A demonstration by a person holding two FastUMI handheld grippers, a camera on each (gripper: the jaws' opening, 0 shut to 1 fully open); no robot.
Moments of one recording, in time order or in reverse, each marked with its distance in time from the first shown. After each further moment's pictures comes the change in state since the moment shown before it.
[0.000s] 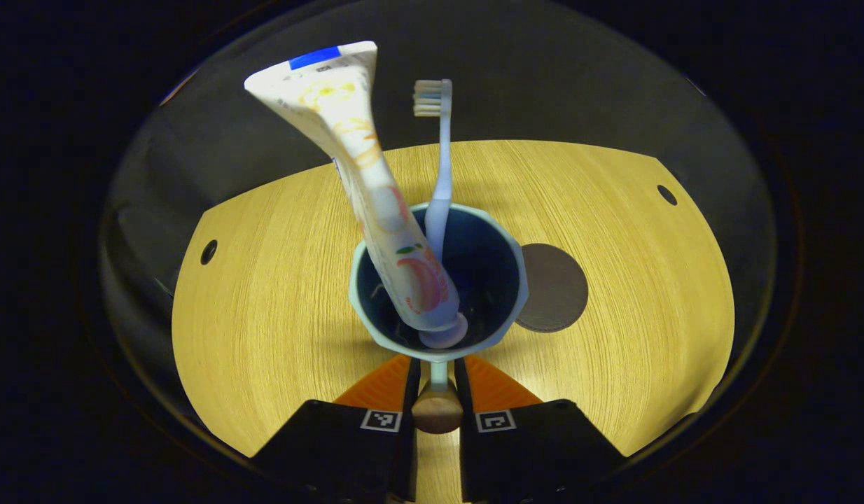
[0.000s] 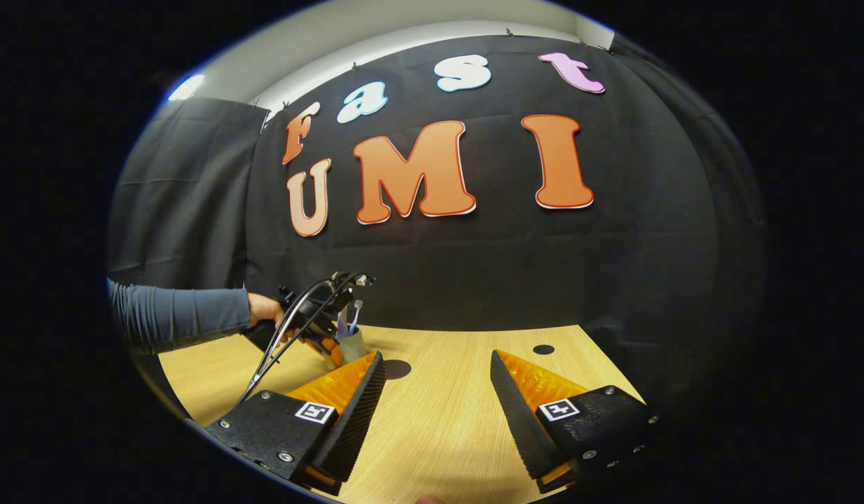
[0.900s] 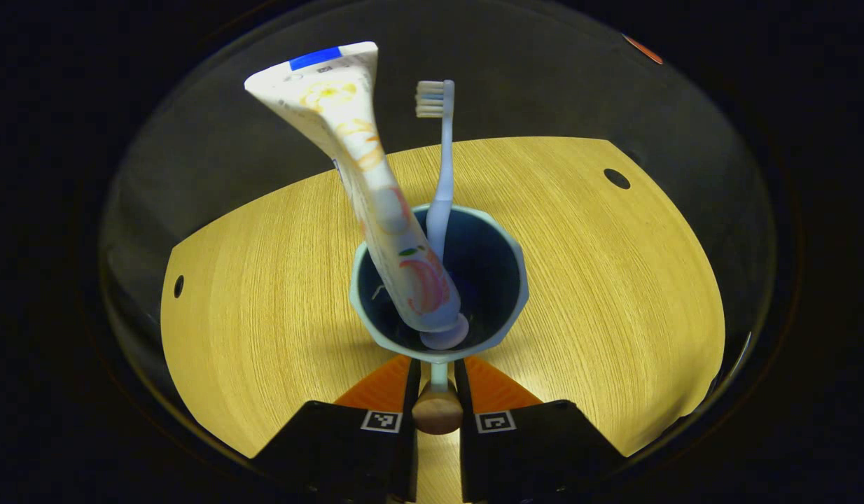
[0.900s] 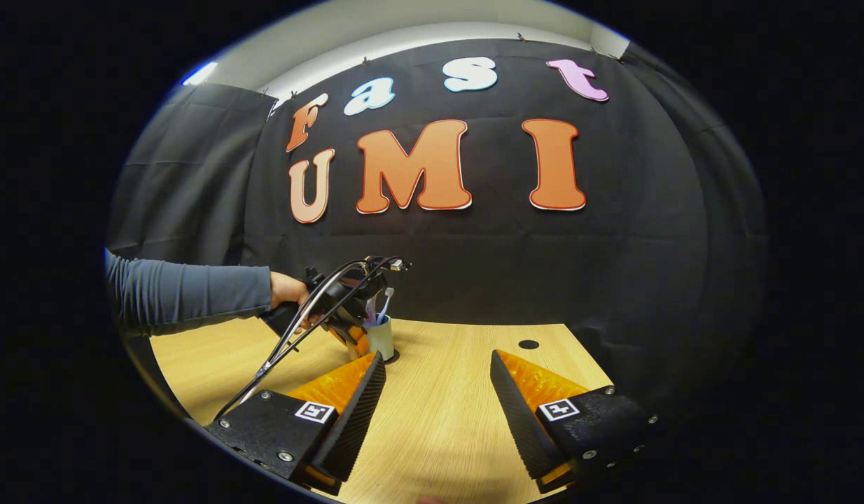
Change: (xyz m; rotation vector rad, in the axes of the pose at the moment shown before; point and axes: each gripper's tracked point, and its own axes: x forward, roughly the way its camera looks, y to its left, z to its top) left arm -0.007 0.002 0.004 0.089 0.017 -0.068; right arm -0.025 -0.012 -0.015 -0.039 0.016 -0.034
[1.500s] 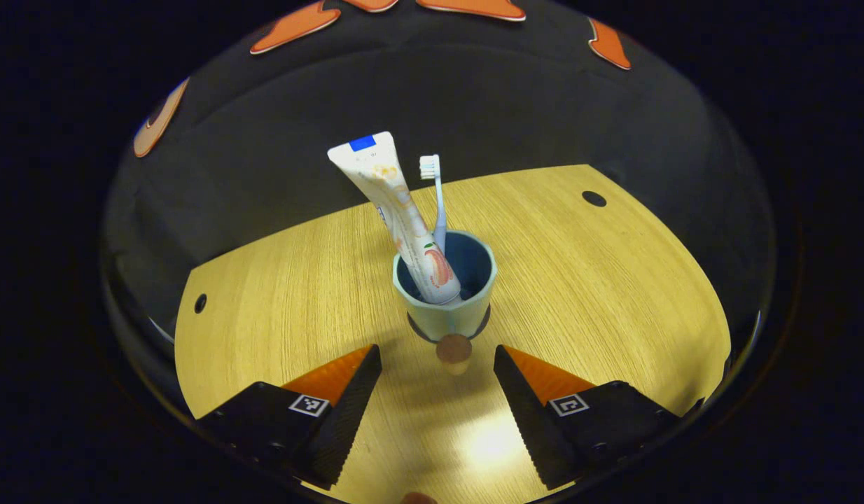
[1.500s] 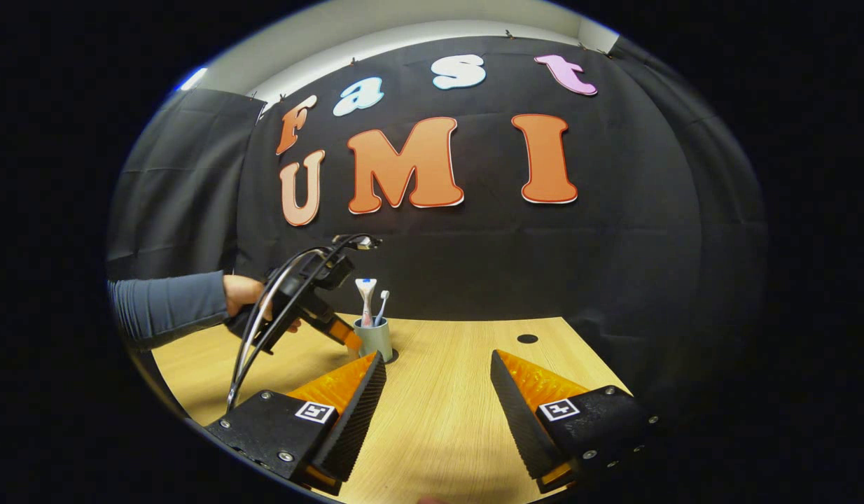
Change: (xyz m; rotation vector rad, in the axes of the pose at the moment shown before) left arm -0.075 0.001 0.007 0.071 -0.299 0.013; right arm 0.002 0.005 0.001 0.028 -0.005 -0.054
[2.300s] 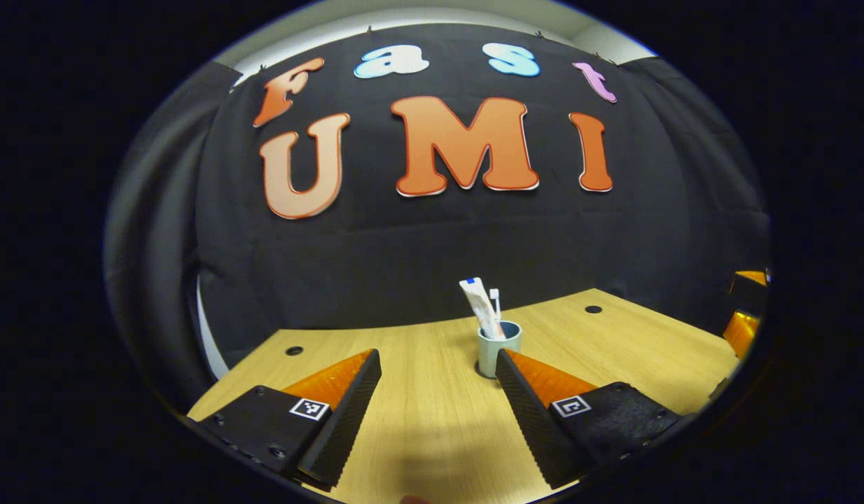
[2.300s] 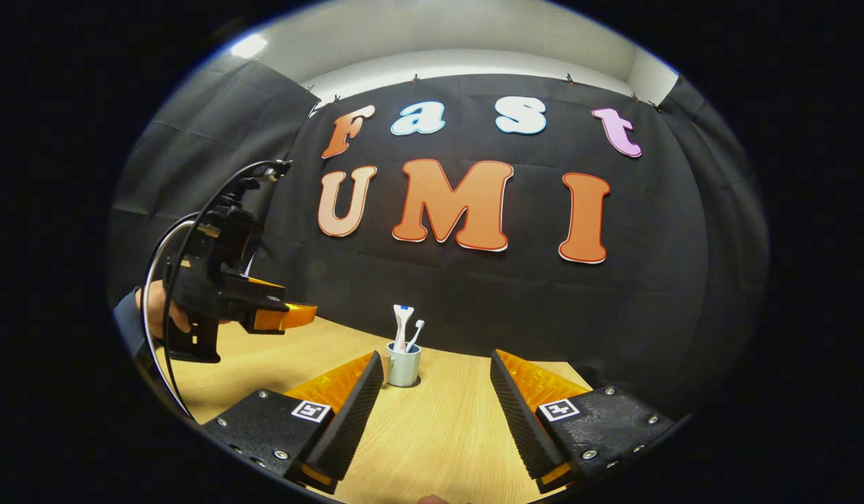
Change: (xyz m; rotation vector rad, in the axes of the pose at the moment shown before) left arm -0.209 0.069 -0.041 -0.074 -0.682 0.237; right arm -0.029 0.095 0.039 -0.188 -0.172 0.045
